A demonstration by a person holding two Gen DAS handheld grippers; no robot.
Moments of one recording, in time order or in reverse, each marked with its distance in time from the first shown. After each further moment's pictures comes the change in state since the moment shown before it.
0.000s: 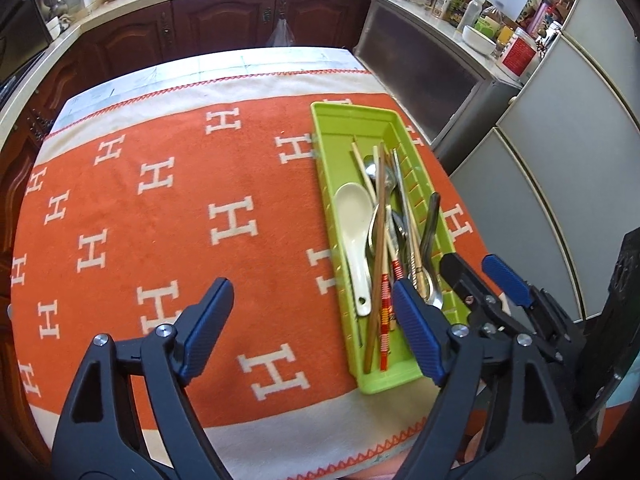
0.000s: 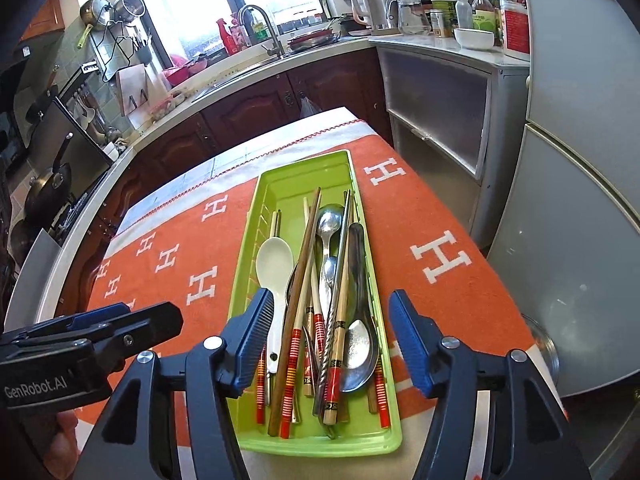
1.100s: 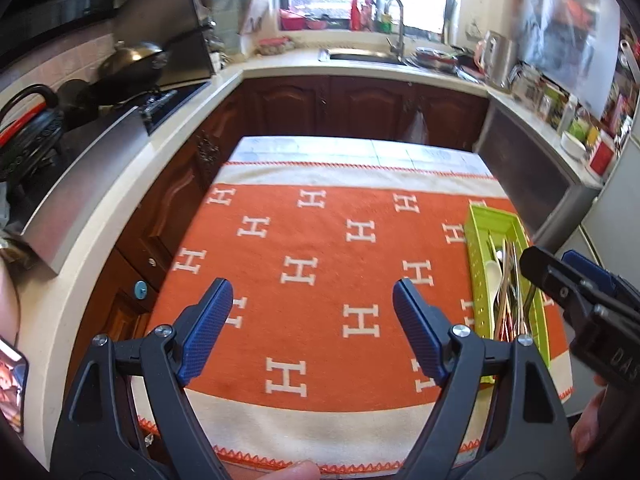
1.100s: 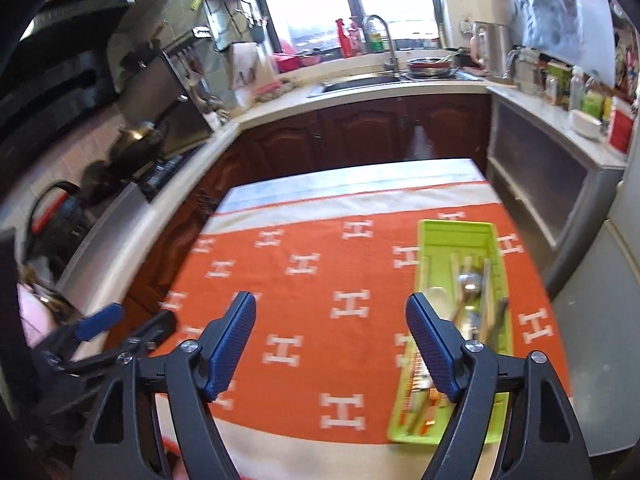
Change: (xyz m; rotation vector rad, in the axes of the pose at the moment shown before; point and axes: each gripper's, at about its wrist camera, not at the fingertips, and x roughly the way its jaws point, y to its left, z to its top) left arm -0.159 0.112 -0.057 -0.232 -0.327 0.373; right arm -0.109 0.174 0.045 -0.280 -0.012 0.268
